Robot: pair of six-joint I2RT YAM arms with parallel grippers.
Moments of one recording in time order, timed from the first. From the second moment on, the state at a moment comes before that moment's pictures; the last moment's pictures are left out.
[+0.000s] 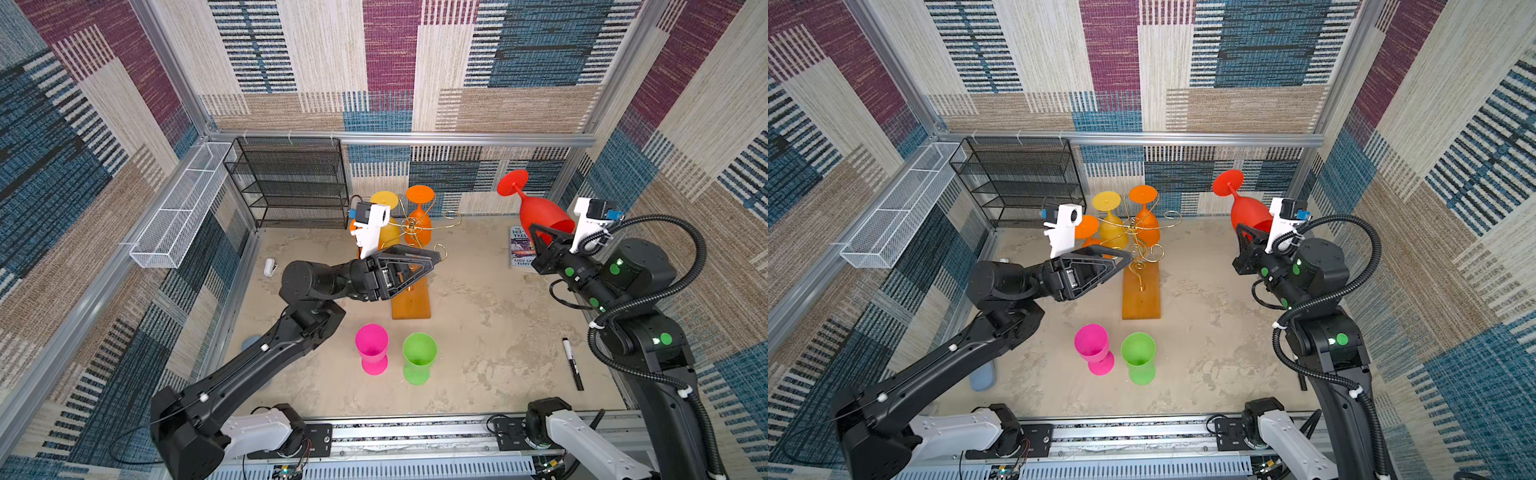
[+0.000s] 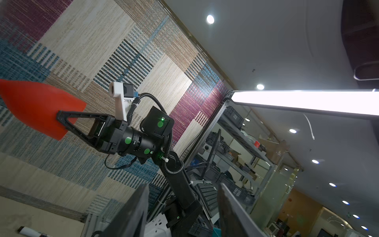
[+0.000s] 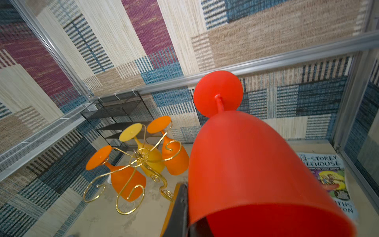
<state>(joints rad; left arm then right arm) -0.76 1.13 1.15 0.64 0.78 -1.10 0.17 0.87 1.30 -0.59 -0.16 0.31</state>
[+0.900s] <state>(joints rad) -0.76 0.86 1.11 -0.08 0.61 -0.52 0.50 1.00 1.03 -1.13 -0.27 0.46</state>
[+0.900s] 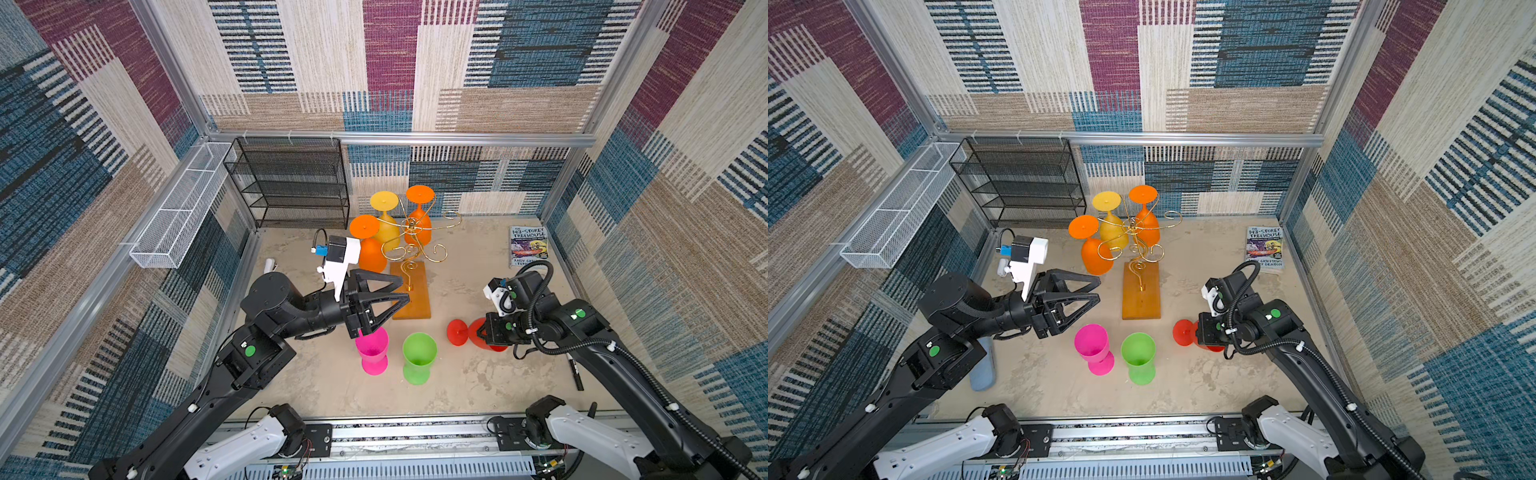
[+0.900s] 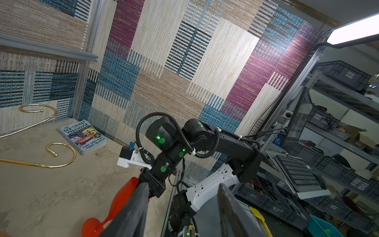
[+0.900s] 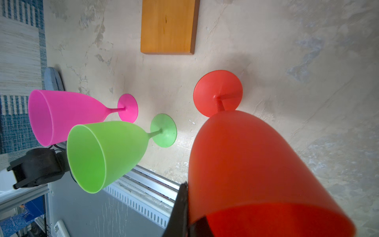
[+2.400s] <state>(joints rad) -0.75 0.85 1.08 -0.09 0.63 -0.49 0.69 1.34 1.19 -1.15 -0.11 0.39</state>
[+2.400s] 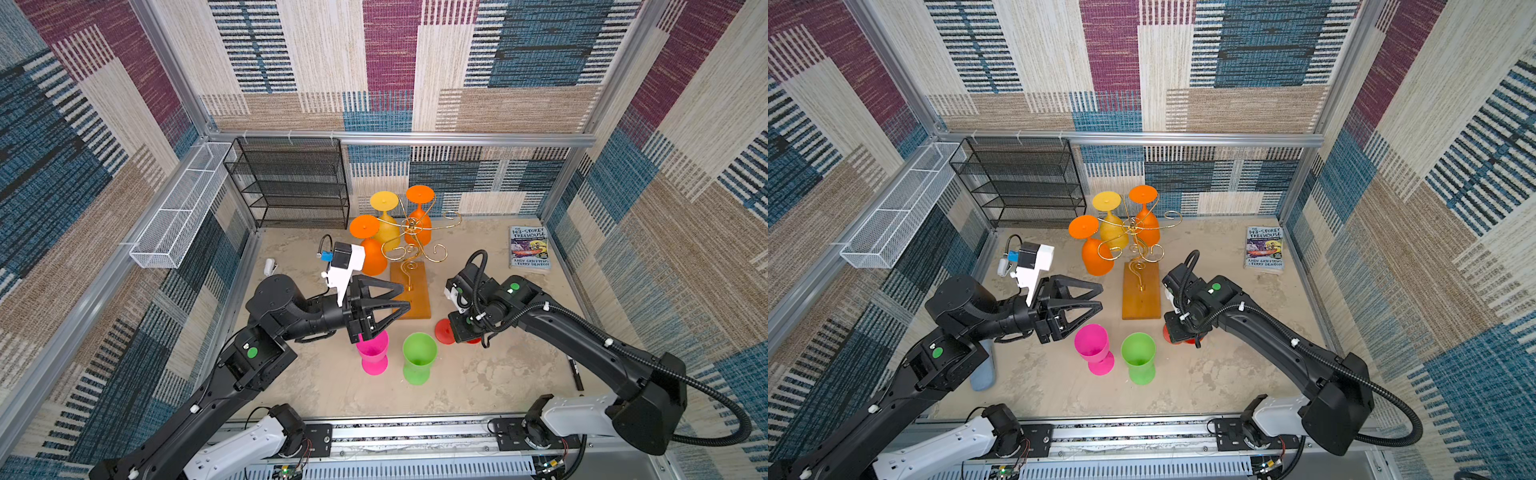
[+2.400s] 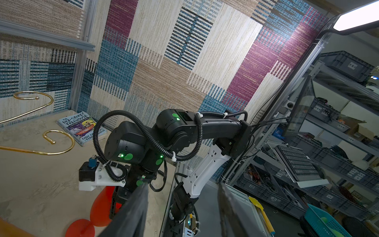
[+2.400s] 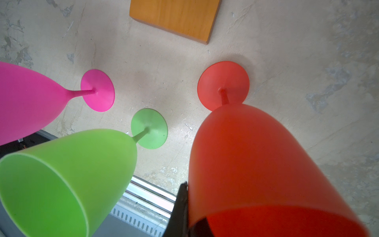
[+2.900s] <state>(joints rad) -0.75 0.85 1.07 -0.09 0.64 -0.49 0.69 1.39 1.23 -1.22 -0.10 0.37</state>
